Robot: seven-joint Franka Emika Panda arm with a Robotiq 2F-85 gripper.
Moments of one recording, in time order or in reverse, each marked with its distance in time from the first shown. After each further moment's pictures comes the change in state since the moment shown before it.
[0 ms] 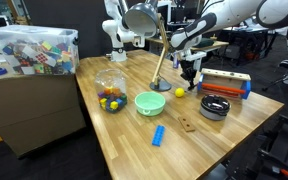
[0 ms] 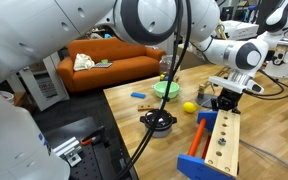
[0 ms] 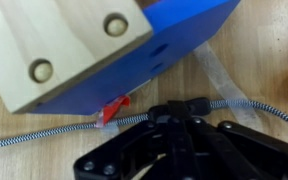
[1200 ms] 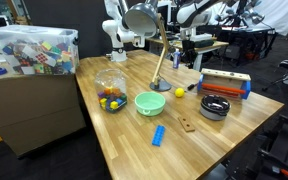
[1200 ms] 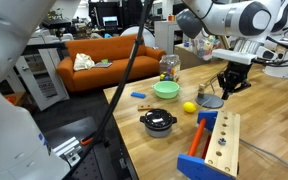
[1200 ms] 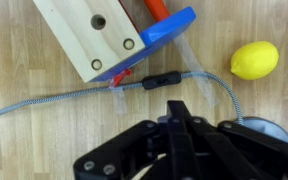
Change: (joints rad) arm 0.003 -0.342 0.009 -0.312 0.011 0.179 -0.031
